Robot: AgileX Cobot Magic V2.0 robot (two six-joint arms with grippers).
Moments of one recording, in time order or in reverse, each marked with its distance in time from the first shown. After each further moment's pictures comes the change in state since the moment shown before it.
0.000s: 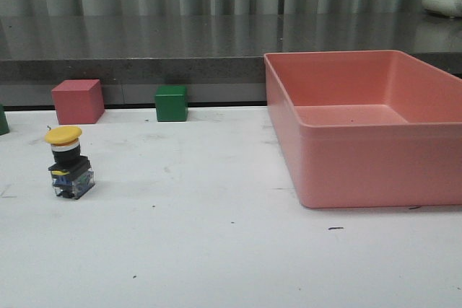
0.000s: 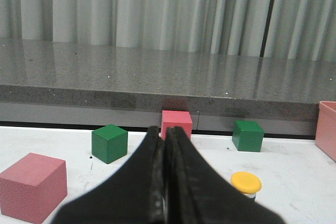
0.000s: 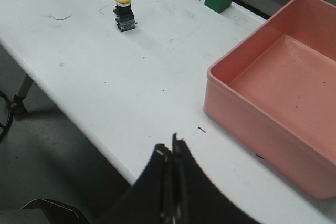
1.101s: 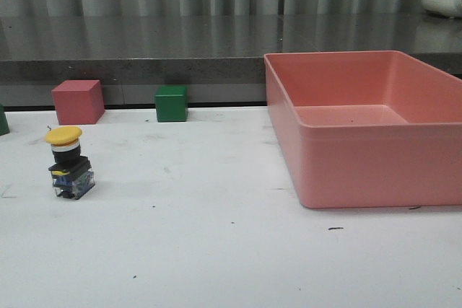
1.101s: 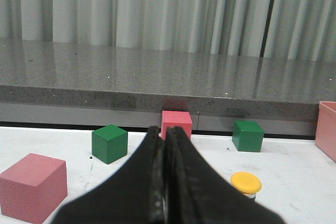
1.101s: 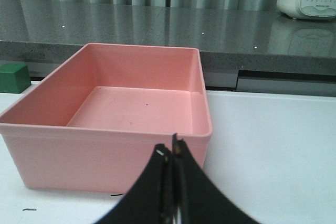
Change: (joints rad) left arm 0.000 0.000 0.000 0.000 0.000 0.000; right arm -0.713 -0.403 0.727 0.063 -0.789 0.000
